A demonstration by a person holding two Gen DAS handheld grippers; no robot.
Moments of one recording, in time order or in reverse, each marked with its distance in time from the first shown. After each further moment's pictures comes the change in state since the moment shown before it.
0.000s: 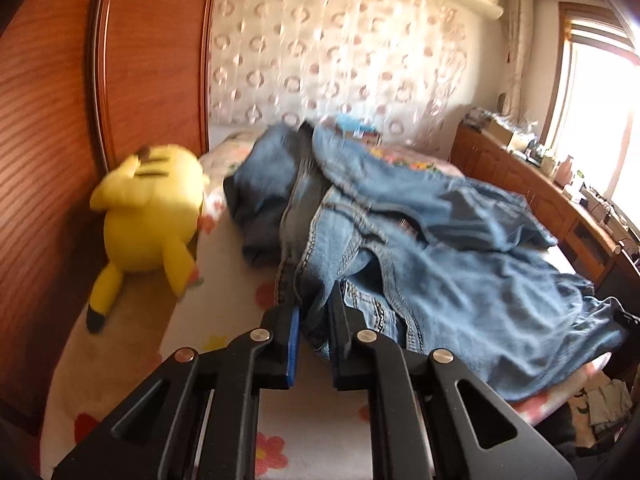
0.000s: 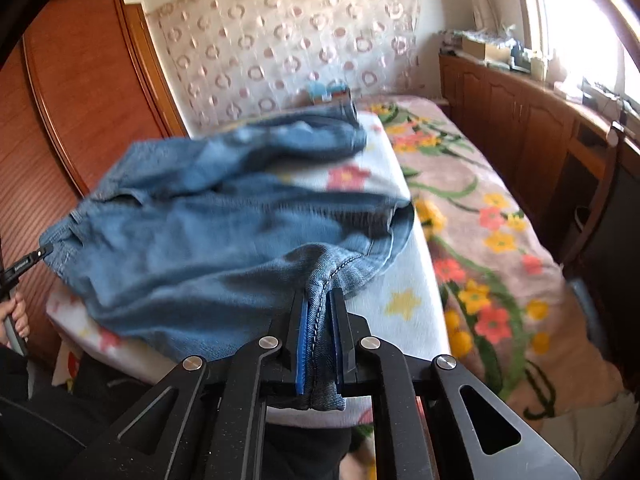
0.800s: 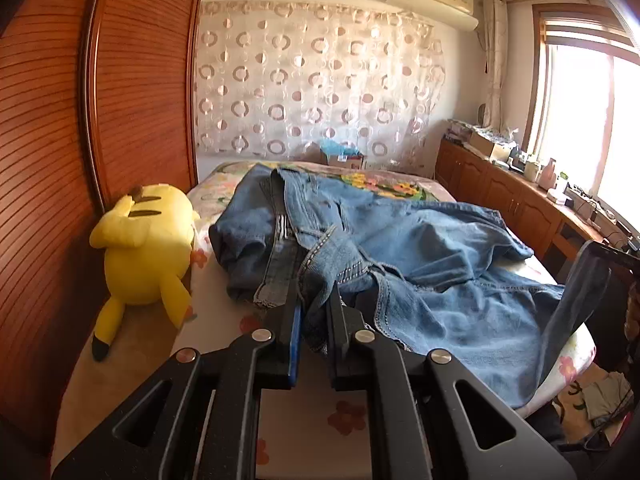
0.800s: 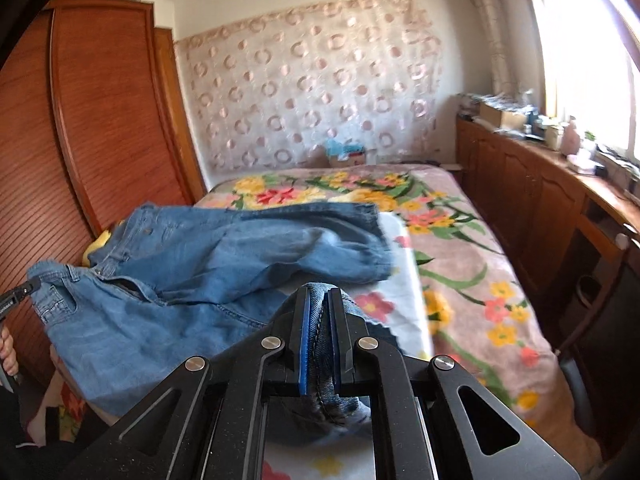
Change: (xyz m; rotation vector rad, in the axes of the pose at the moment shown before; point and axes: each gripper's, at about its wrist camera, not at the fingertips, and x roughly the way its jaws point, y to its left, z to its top) left arm -0.028 -0.012 0.014 0.052 -0.068 -0.030; right arm 0.026 0.023 0.061 -0.109 -0.123 0.058
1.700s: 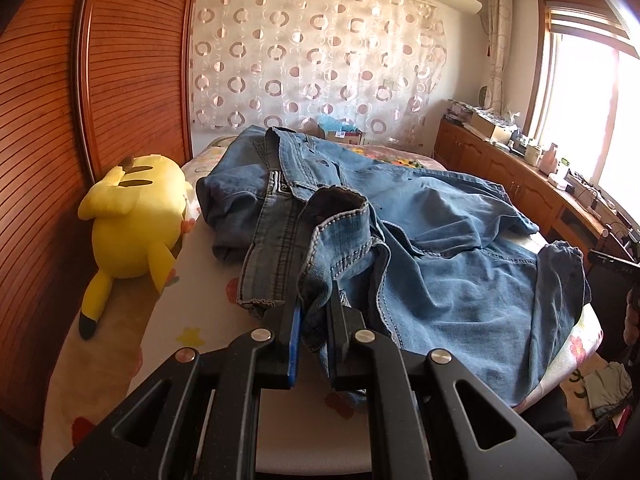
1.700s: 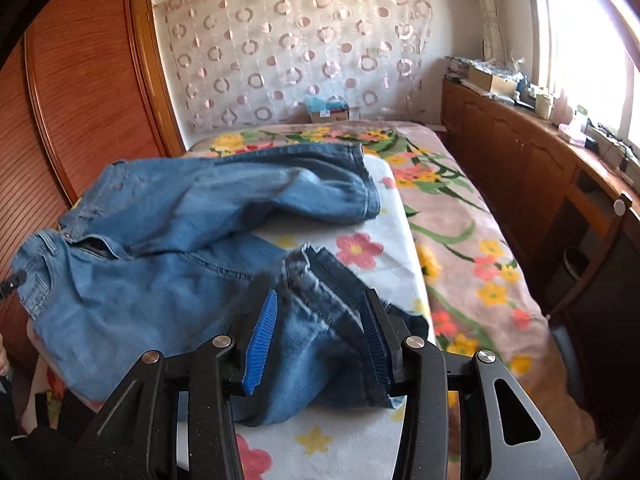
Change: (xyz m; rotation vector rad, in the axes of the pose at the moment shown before) left arm 0.023 -0.002 -0.028 -0.010 0.073 -0.012; right arm 0.015 0.002 -0.030 0.035 0.140 -0.112
